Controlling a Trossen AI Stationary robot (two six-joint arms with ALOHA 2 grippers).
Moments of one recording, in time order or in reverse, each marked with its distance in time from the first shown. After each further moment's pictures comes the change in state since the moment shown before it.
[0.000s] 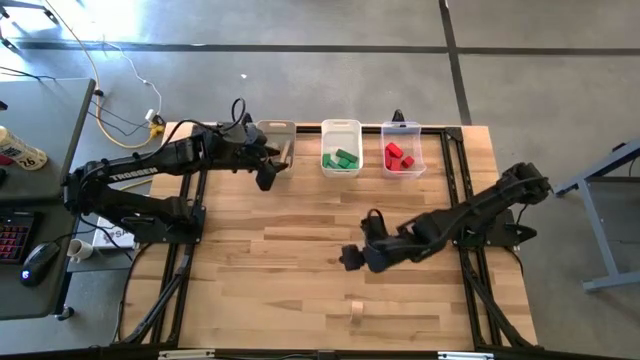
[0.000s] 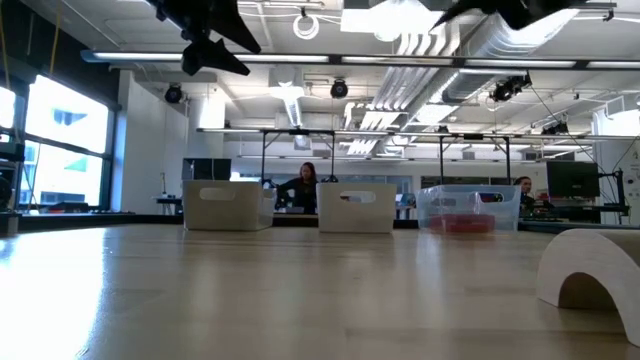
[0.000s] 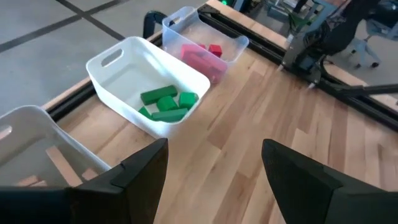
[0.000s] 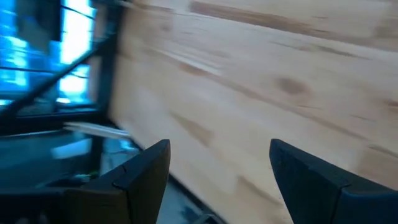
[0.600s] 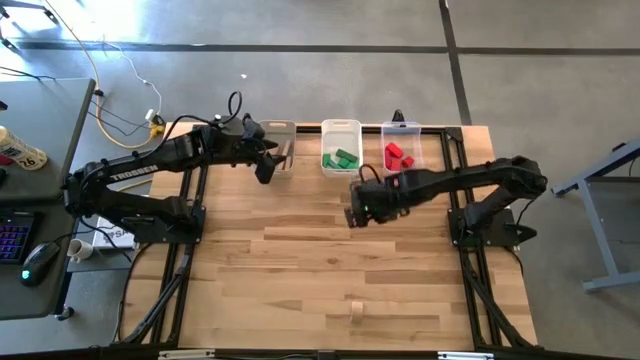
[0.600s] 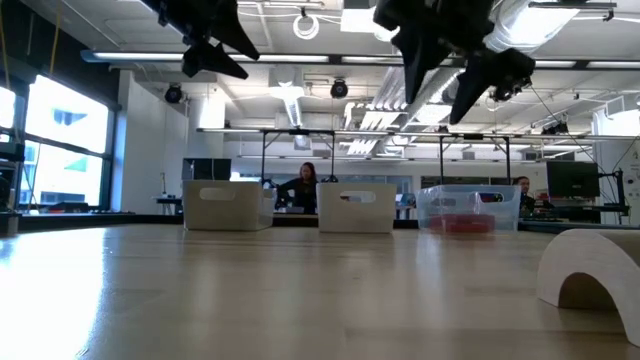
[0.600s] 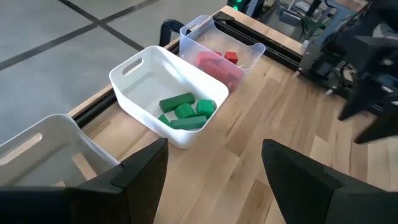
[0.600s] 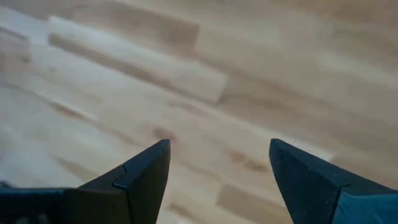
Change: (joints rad) left arm 0.069 0.000 0.000 0.008 0.008 0.053; right arm -0.368 0.000 0.001 -0.354 -0.260 -0.302
